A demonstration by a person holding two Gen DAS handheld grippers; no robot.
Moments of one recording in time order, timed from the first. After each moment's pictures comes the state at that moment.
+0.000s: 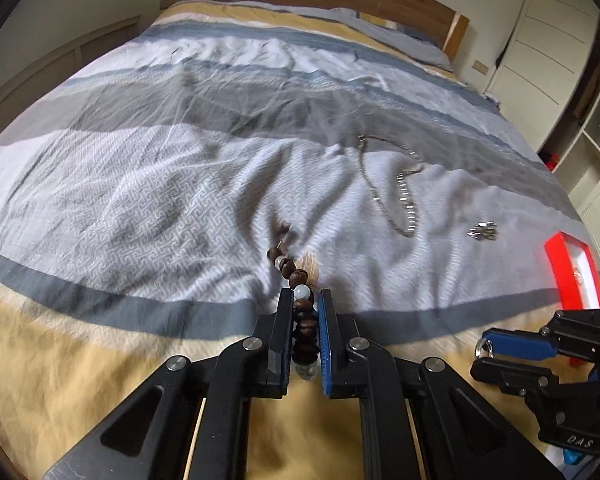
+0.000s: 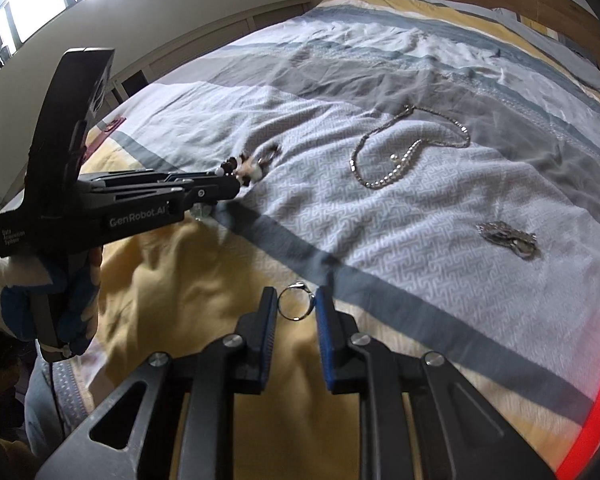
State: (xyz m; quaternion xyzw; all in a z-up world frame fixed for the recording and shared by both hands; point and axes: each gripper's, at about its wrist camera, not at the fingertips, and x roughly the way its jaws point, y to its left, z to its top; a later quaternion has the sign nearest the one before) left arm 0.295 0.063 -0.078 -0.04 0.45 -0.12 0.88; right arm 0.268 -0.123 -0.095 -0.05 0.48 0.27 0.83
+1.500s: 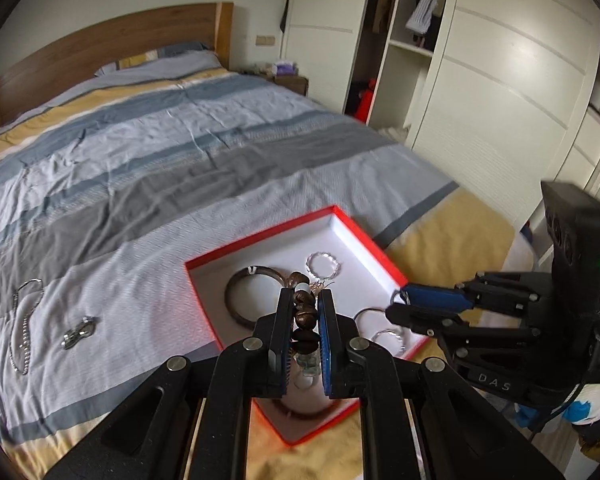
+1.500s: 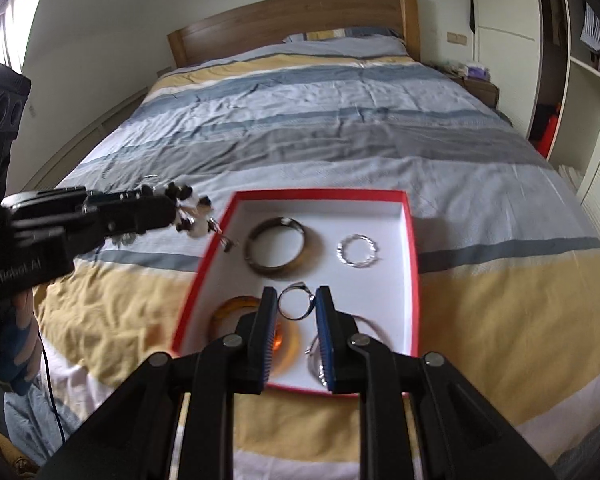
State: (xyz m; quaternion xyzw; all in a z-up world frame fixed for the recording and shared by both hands) left arm 0.204 -0.343 0.011 0.11 0.39 -0.39 0.83; right arm 0.138 -0.482 -0.025 0.07 0.40 0.02 0.91
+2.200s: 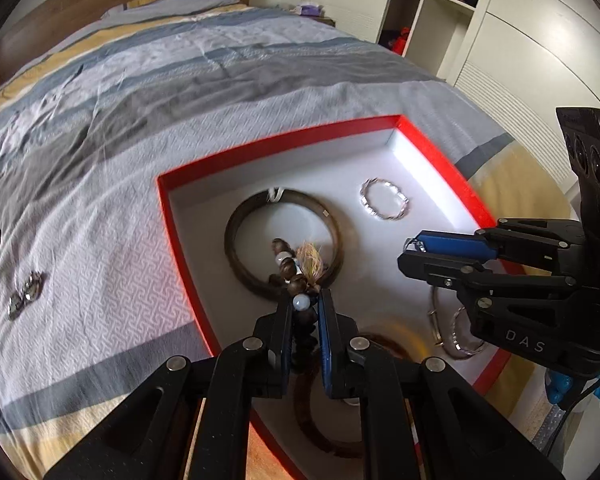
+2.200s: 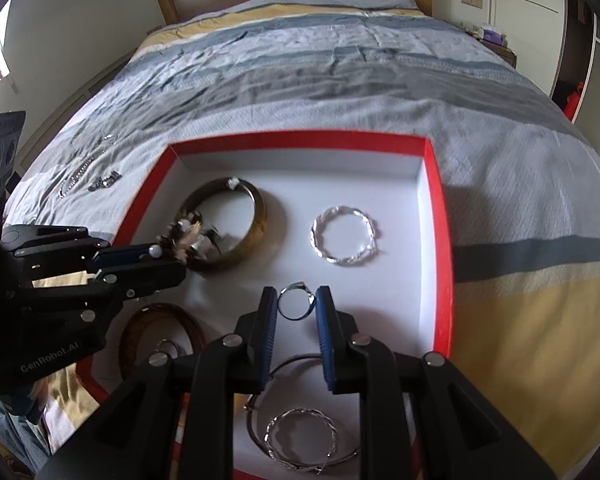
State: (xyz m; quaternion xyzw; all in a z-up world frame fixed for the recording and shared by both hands) left arm 0.249 -0.358 -0.093 0.12 0.48 -0.34 0.80; right arm 0.208 -0.504 -0.104 0.06 0.48 0.03 0.87
